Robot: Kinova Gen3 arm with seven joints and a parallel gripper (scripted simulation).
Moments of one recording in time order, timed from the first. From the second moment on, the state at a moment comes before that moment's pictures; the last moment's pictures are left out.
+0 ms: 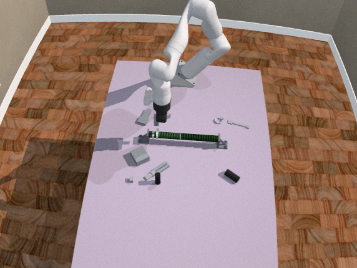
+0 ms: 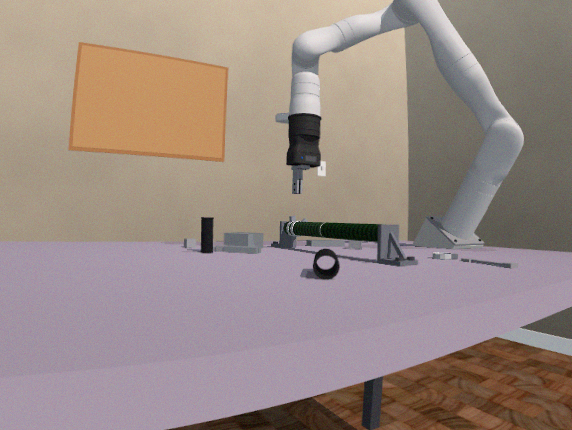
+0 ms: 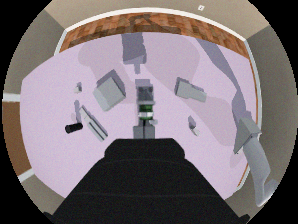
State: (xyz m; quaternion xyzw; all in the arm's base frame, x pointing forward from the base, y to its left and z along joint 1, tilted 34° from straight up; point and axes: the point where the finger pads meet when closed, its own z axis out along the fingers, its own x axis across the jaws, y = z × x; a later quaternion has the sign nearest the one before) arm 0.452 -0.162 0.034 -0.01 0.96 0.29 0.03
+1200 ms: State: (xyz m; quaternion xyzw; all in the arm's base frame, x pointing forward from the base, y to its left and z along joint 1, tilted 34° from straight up) arm 0.451 -0.138 0.003 -0.01 0.96 0.29 0.02
